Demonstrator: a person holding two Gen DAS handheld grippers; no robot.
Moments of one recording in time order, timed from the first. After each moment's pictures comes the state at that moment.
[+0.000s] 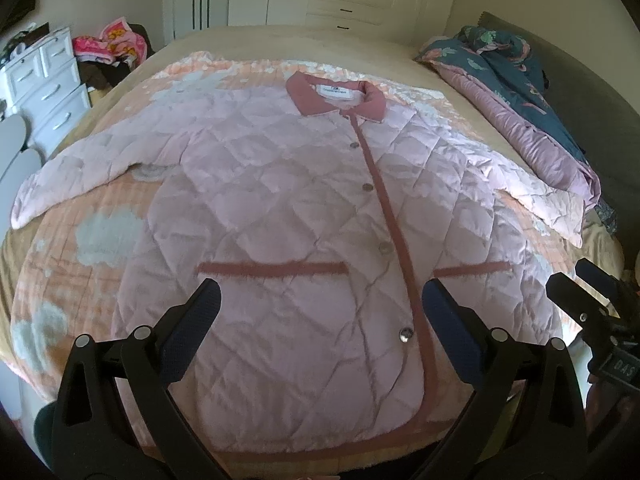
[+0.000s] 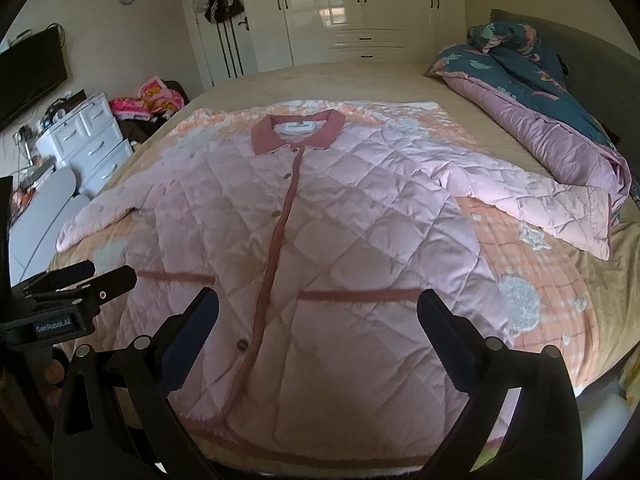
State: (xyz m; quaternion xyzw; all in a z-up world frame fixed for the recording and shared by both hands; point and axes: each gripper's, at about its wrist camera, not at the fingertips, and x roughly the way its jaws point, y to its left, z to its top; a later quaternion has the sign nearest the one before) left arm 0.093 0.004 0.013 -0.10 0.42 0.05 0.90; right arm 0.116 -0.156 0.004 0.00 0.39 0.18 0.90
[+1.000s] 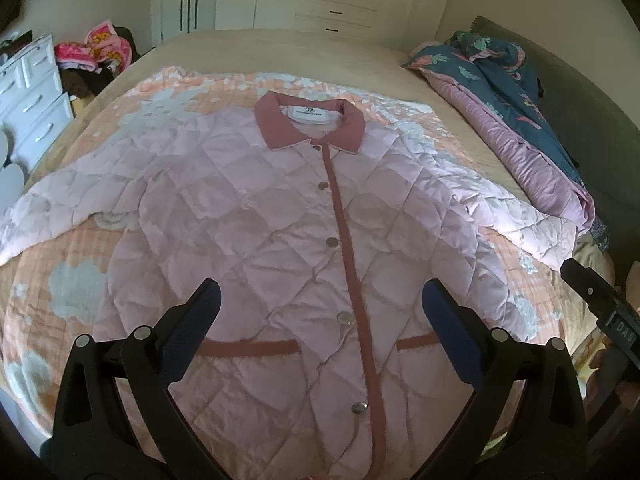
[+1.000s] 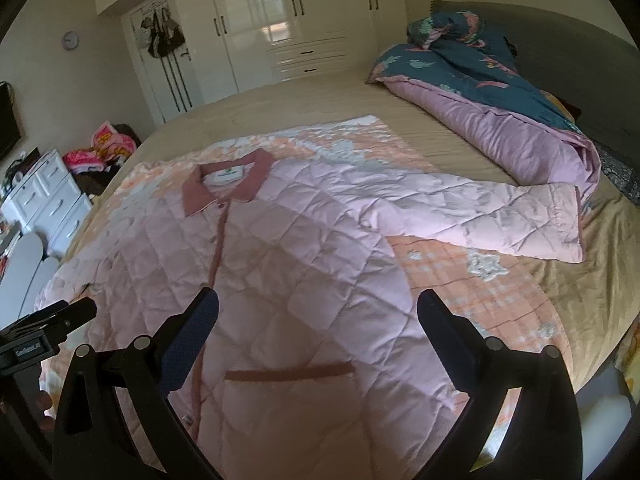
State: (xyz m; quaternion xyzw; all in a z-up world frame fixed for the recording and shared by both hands) left arm 0.169 -0.017 0.039 -0.11 0.42 0.03 0.90; right arm 0.193 -0.228 0.029 0.06 0.38 0.09 0.92
